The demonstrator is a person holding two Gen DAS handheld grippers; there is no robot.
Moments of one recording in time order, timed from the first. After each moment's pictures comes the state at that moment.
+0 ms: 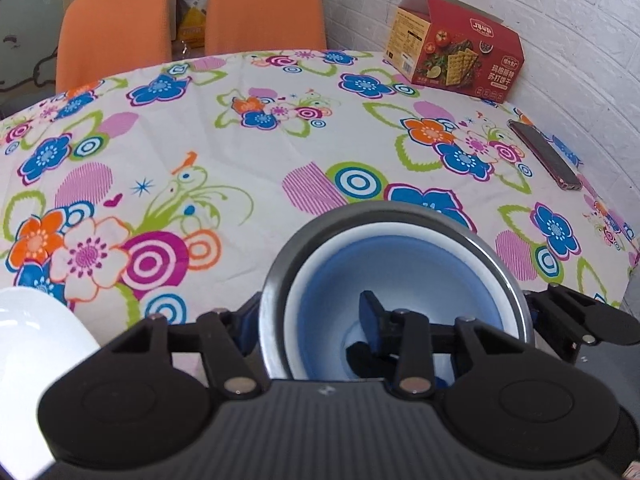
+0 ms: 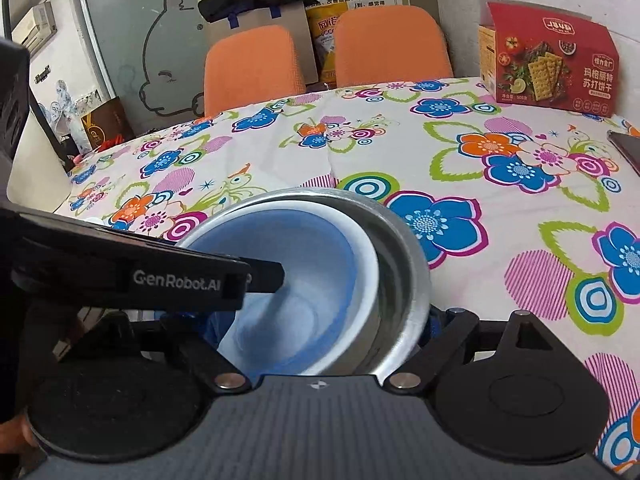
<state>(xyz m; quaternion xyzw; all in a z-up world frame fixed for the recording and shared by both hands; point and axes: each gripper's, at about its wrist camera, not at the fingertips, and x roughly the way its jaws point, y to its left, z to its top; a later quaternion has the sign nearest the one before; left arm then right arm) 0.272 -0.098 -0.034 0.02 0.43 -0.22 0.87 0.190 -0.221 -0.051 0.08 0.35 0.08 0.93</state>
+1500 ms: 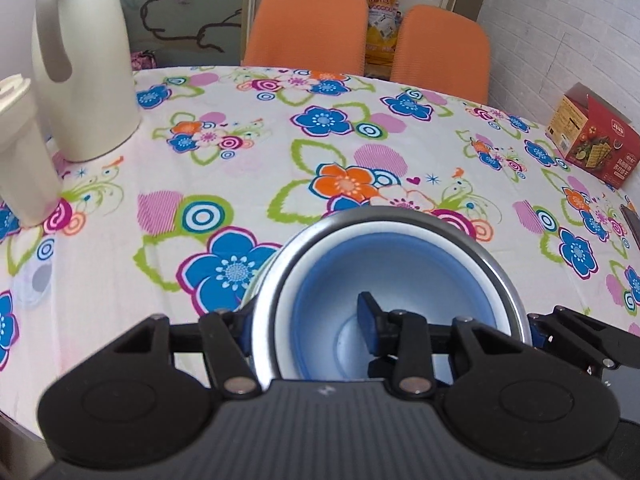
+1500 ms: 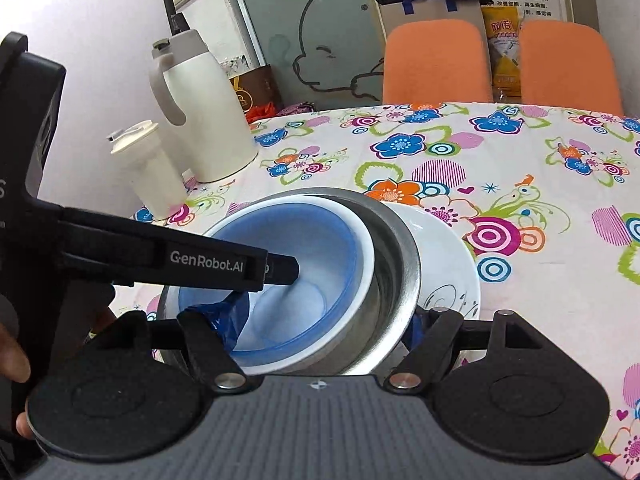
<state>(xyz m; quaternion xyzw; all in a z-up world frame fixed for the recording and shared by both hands) 0.207 0.107 0.007 -0.06 0.42 -0.03 0.90 0.176 -0.048 -0.019 0.05 0.34 0.29 0.90</state>
